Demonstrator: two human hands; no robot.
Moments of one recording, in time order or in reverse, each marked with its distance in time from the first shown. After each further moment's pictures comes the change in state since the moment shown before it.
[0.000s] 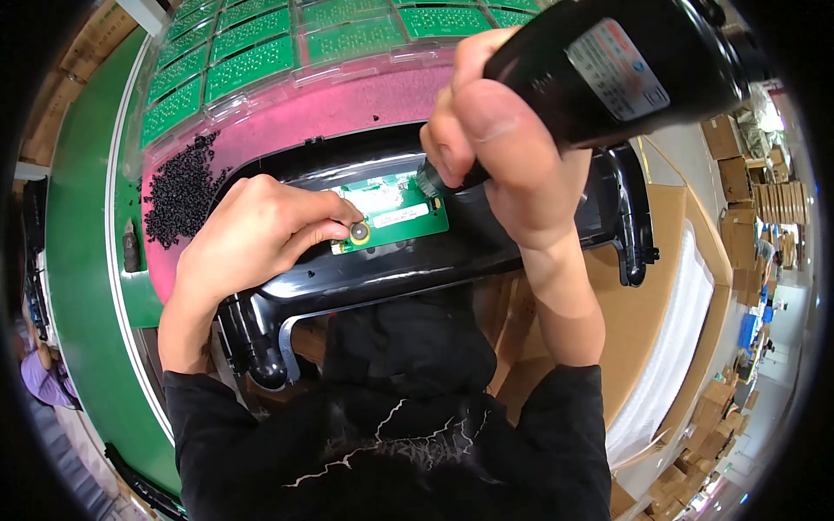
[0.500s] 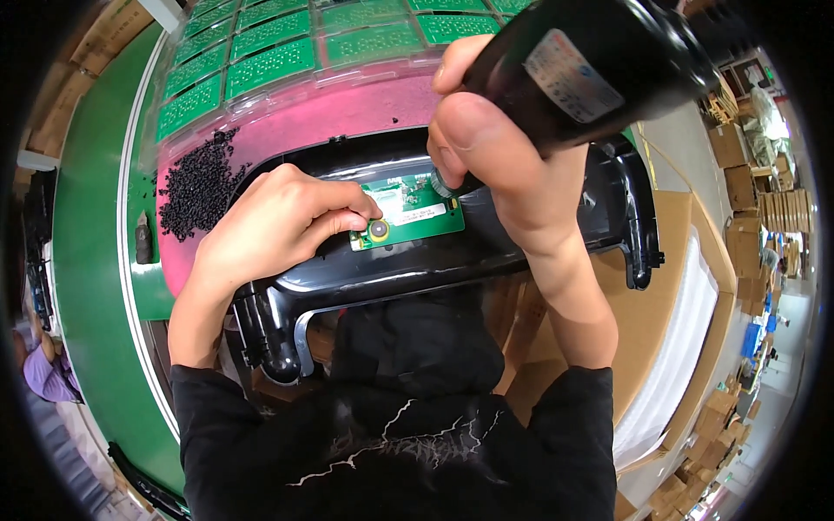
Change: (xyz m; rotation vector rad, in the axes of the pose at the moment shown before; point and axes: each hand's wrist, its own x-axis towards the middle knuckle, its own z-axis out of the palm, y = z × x) left_hand 0.001 -0.004 0.000 -0.083 -0.016 -0.045; right_hand -0.001 -0.003 0.017 -0.164 0.093 0.022
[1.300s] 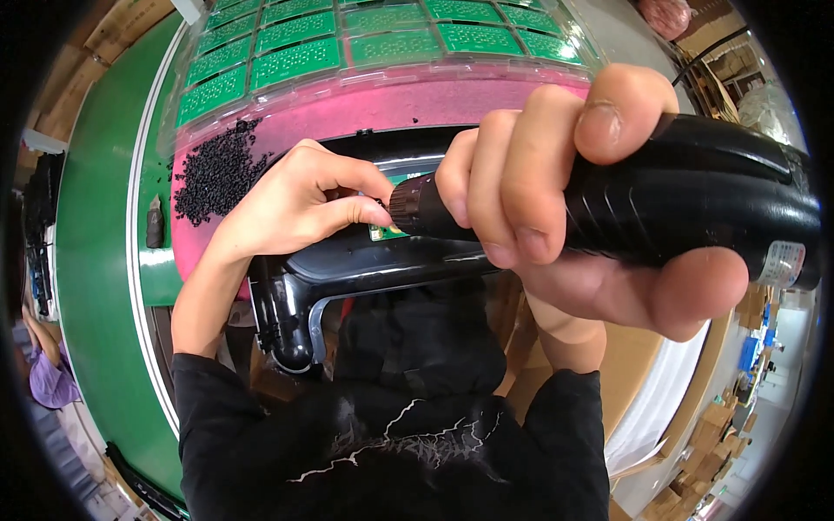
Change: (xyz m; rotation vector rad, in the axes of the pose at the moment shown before) left_hand 0.001 -0.005 0.003 -0.558 0.197 0.184; right_hand -0.003 -0.034 0.012 0.533 -0.276 -0.275
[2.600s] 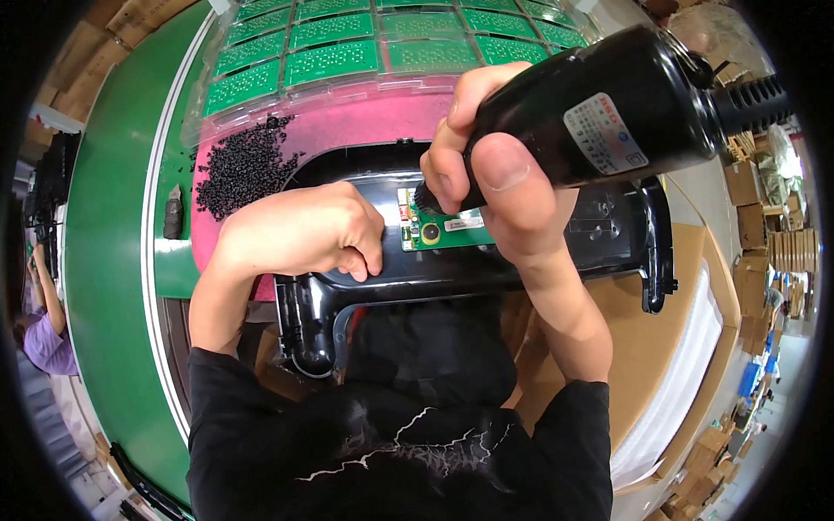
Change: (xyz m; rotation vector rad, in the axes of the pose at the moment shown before) left_hand -0.021 -0.003 -0.022 0.271 -0.513 -0.127; right_hand 0.001 0.052 0.001 -0.232 0.179 0.210
